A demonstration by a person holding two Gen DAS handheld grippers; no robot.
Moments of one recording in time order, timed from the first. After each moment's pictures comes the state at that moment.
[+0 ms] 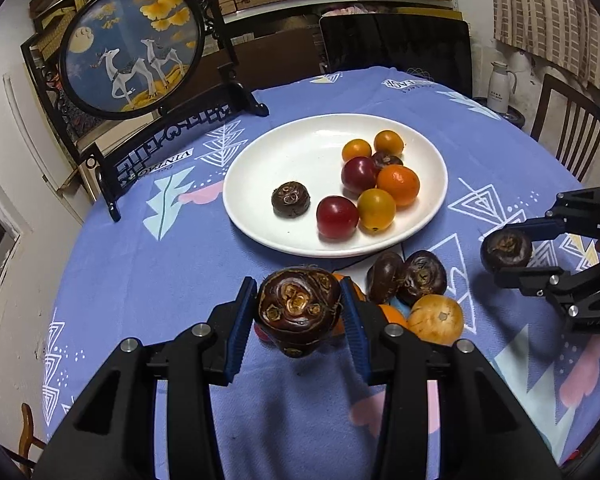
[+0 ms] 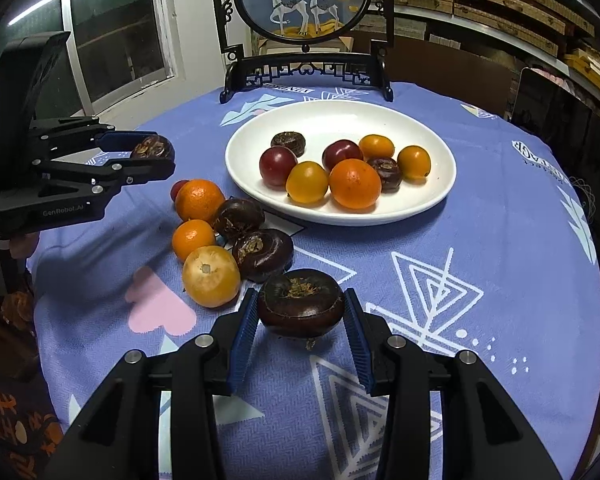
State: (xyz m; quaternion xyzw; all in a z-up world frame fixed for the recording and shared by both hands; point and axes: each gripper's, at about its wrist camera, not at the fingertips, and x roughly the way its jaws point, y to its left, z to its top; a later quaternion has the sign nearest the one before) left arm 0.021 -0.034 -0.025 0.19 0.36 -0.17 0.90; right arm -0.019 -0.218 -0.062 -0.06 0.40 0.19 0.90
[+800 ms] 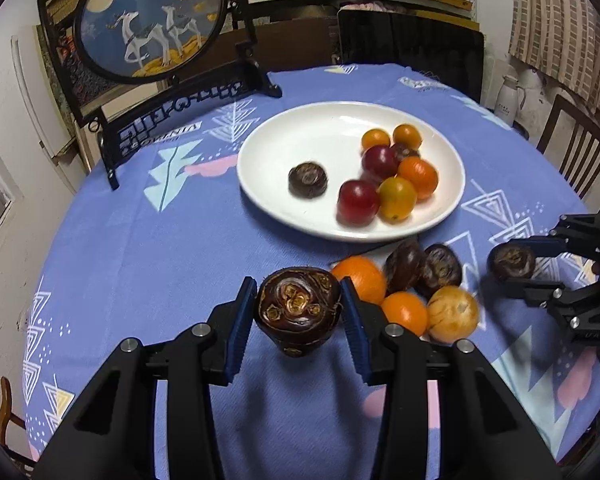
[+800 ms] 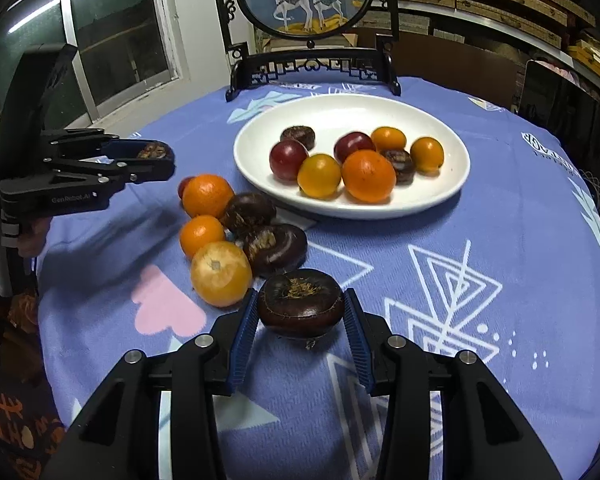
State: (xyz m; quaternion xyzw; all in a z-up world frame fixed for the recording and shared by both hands) left arm 0.031 -0.011 -0.033 0.14 0.39 -0.17 0.89; right arm -0.018 -0.212 -0.068 -0.05 0.40 0.20 0.89
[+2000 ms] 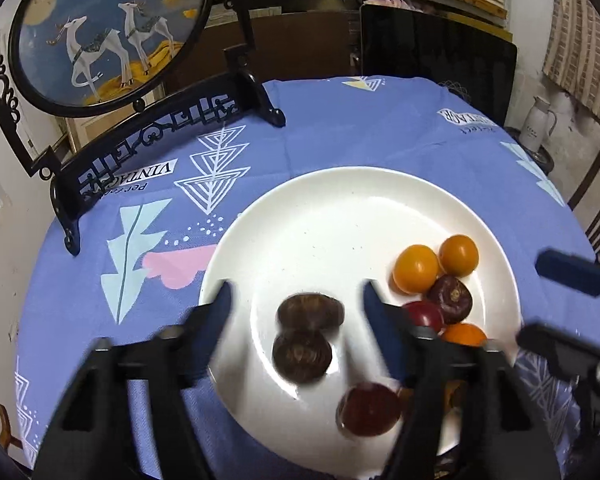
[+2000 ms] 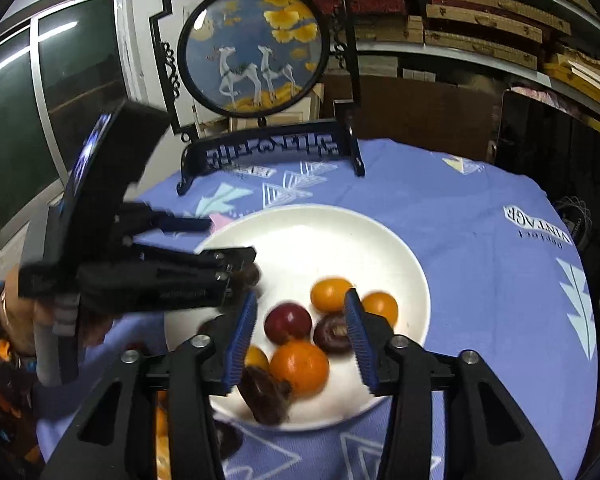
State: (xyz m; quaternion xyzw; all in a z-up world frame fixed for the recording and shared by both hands) left arm 0.185 -0.085 -0.022 0.12 0.41 -0.14 0.89; right arm 0.098 -0.231 -0.009 -0.01 0.34 0.16 0.93
